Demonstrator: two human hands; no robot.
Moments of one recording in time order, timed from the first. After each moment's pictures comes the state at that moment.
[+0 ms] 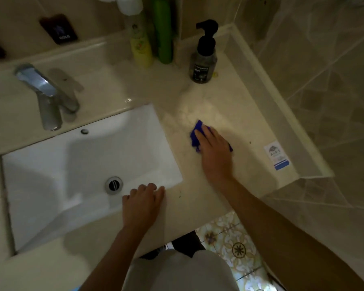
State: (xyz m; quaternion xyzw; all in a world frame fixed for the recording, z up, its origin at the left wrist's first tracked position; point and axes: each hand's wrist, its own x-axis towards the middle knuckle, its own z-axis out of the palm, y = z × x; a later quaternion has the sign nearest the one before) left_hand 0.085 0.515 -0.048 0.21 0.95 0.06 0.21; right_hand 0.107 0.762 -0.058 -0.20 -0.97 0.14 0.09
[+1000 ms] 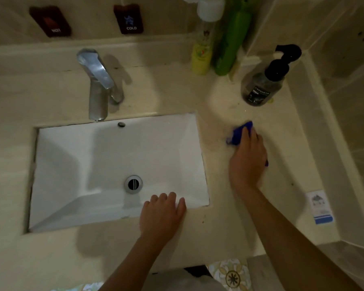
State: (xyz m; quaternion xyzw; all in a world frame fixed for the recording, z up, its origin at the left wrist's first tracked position) left_hand 0.074 0.521 -0.051 0.16 0.96 0.05 0.21; right_hand 0.027 0.770 -0.058 -0.32 -0.94 0.09 0.07
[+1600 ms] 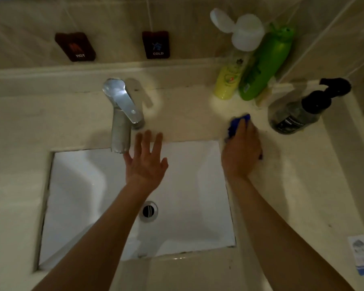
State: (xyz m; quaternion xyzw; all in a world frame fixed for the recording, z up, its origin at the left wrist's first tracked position) left_hand -0.130 0.483 -0.050 0.13 0.99 0.04 0.10; right_hand -0.109 0.726 -0.062 -0.31 -0.94 0.11 0.07
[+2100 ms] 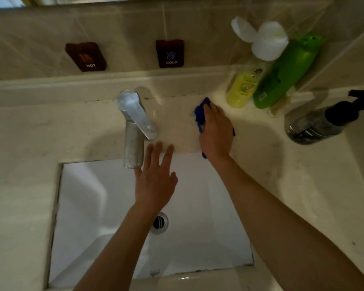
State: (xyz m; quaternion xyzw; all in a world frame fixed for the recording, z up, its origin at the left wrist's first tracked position) left_hand -0.133 0.477 -0.044 0.13 0.98 0.10 0.12; right_hand -0.201 0.670 -0.061 -0.13 -0.97 0.19 0.09
